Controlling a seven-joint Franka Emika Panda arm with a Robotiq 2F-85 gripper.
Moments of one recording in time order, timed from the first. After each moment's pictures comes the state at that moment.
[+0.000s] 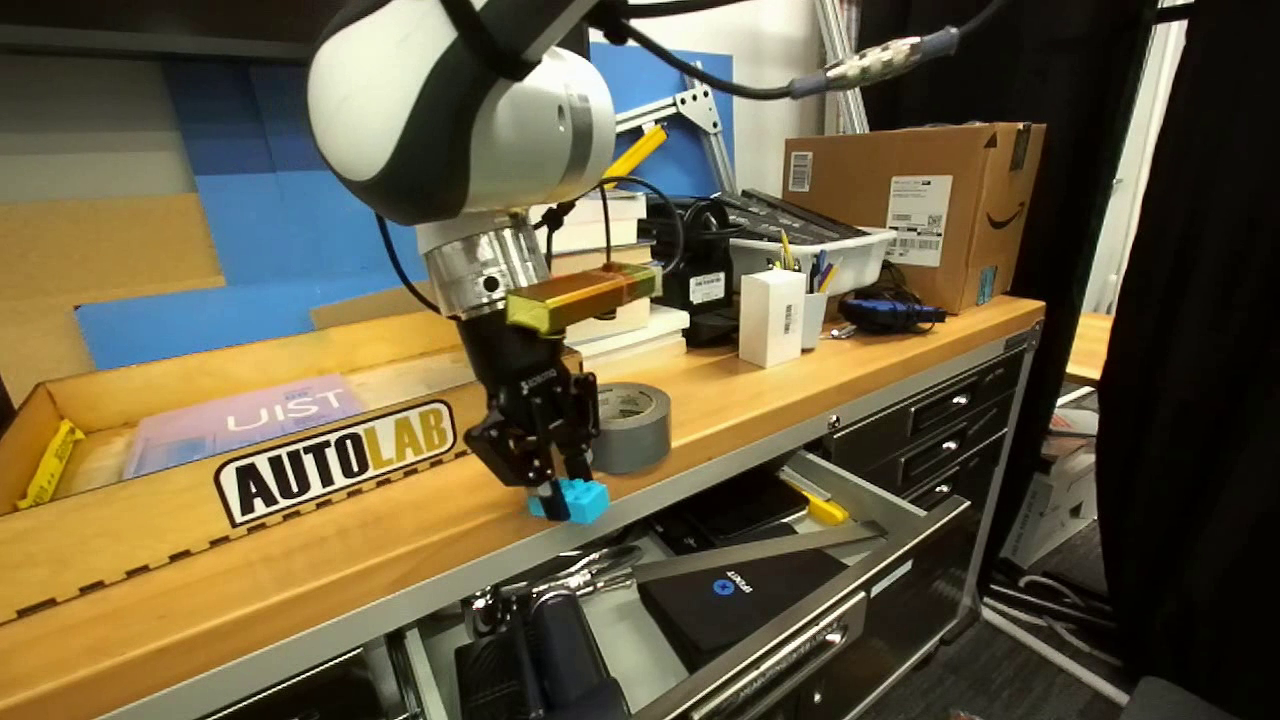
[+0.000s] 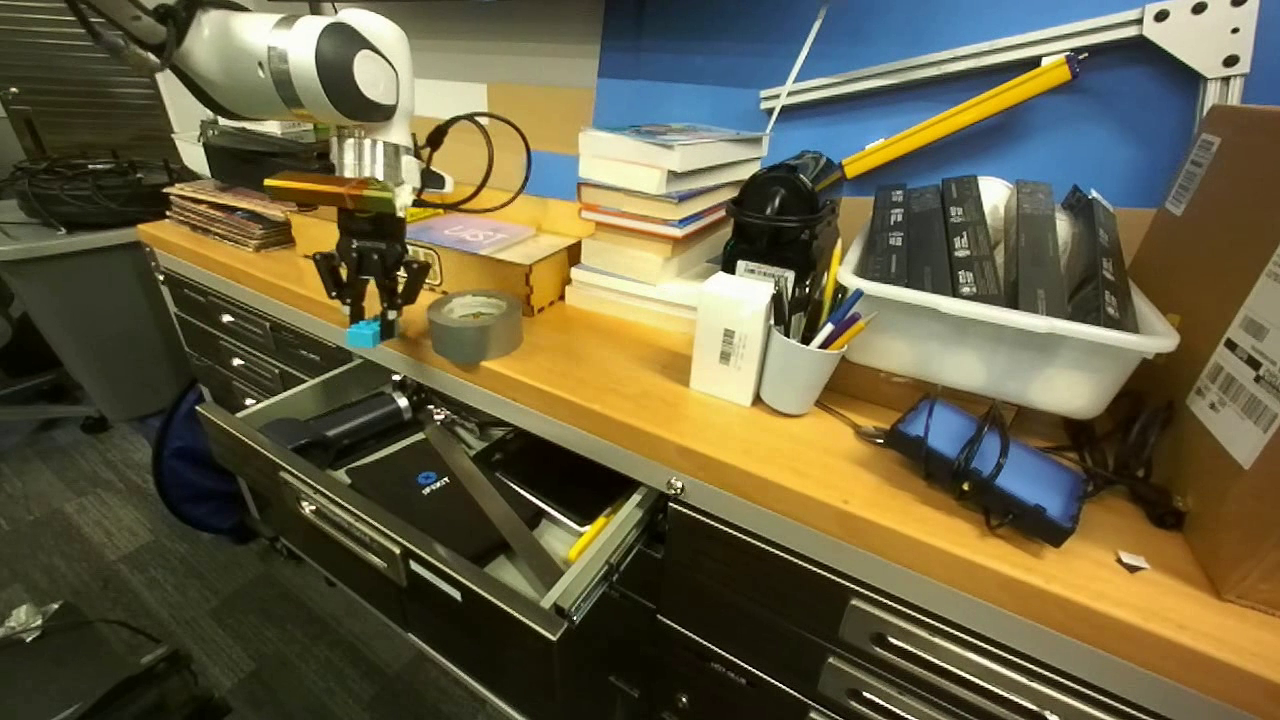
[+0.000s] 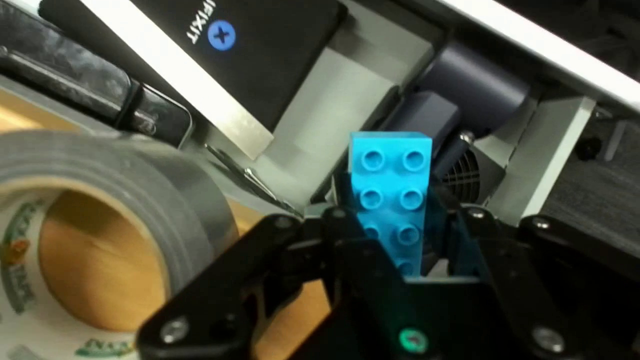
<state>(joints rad) 0.23 0.31 0.17 -1.80 -0.08 1.81 -0.06</state>
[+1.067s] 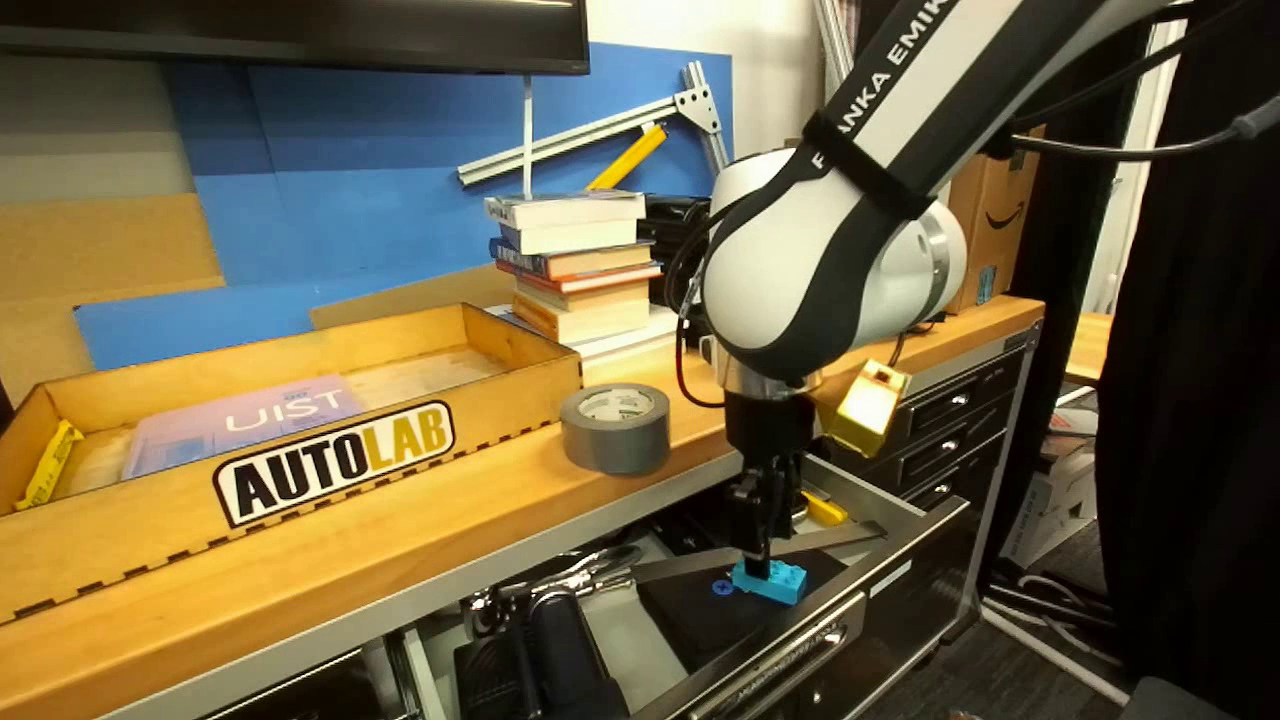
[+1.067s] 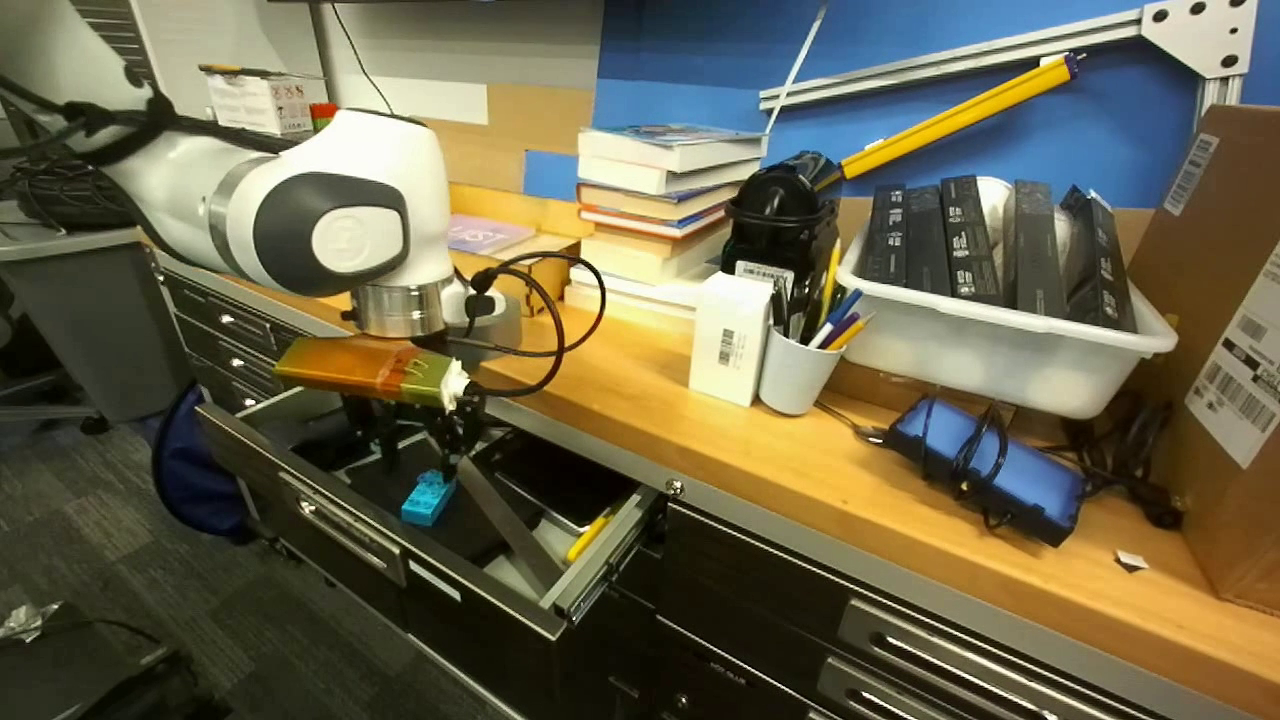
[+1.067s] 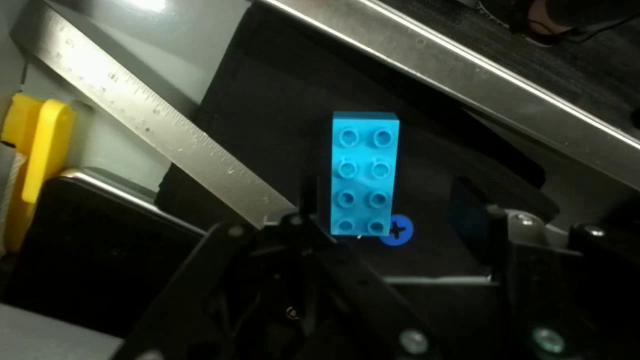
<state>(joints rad) 0.04 0.00 0.04 -2.52 -0.02 2.45 -0.37</state>
